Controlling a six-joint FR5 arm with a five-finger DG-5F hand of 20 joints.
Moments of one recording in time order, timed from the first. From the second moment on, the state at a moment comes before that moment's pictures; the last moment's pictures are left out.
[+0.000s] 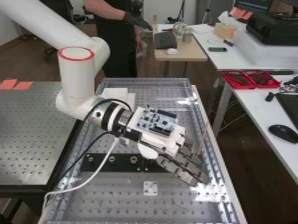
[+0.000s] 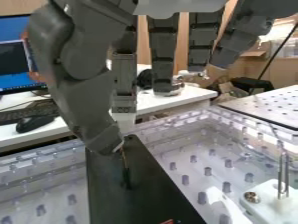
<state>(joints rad) 1.46 -2.17 -1.60 -2.70 -1.32 -0.63</state>
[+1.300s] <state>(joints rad) 1.46 -2.17 -1.60 -2.69 -1.33 -0.62</state>
